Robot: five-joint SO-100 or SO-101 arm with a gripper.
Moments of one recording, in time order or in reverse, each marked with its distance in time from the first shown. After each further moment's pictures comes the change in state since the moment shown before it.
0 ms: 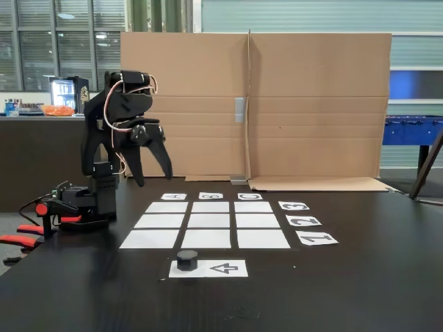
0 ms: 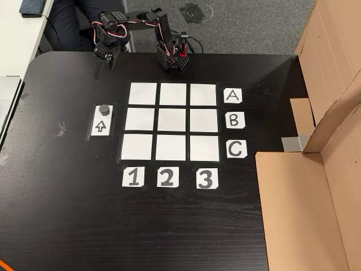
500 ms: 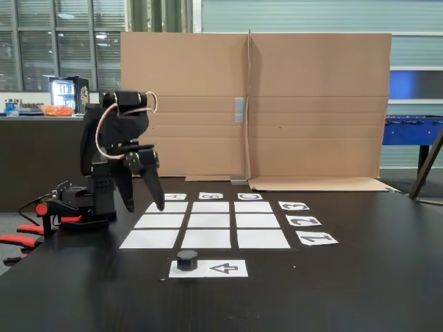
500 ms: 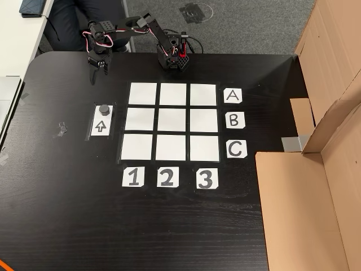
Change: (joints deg) arm 4.1 -14.9 -6.9 0.0 -6.7
